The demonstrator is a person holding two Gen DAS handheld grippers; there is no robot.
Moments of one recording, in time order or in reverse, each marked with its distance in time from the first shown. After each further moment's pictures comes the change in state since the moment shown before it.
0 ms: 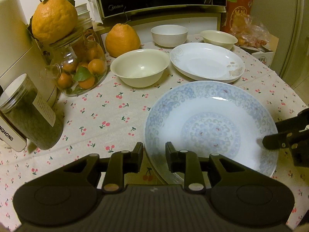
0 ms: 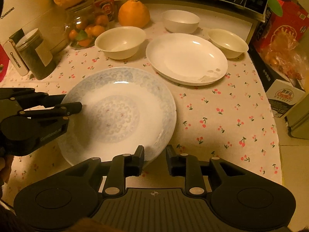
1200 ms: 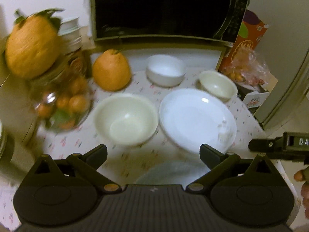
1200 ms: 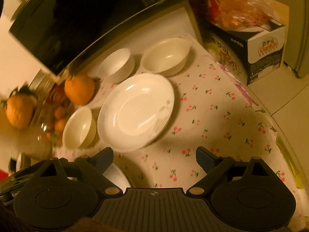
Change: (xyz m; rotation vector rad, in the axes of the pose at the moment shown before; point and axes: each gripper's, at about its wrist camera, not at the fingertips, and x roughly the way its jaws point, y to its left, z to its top) left arm 0.020 0.005 0.106 -0.163 -0.018 -0.130; right arm 0.019 -0.143 0.052 0.614 -0.123 0.171
